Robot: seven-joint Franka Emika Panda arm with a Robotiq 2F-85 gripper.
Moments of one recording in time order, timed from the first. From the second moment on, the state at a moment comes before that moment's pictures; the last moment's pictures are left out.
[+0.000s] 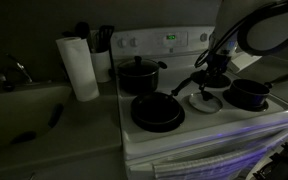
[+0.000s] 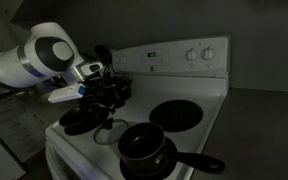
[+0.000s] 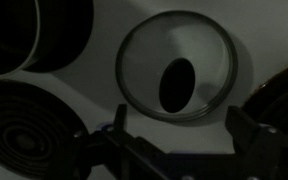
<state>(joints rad) 0.12 -0.13 0.13 -2.43 -0.20 2.43 0.32</state>
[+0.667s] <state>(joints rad) 0.17 -0.12 0.12 -2.57 0.11 2.85 0.18</state>
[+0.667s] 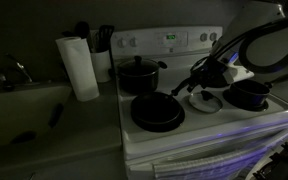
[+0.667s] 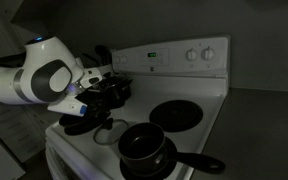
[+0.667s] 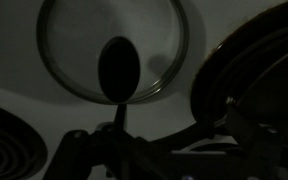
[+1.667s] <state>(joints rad) 0.12 -0.17 0.12 -2.56 0.01 2.58 0.18</state>
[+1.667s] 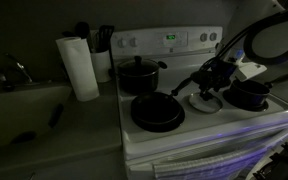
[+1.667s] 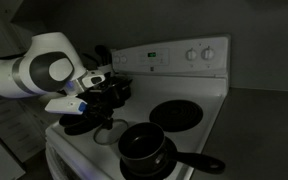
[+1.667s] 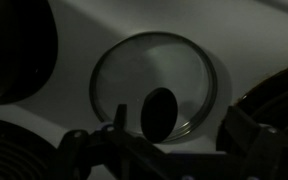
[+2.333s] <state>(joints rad) 0.09 -0.12 0.11 -2.56 -0.01 2.63 0.19</state>
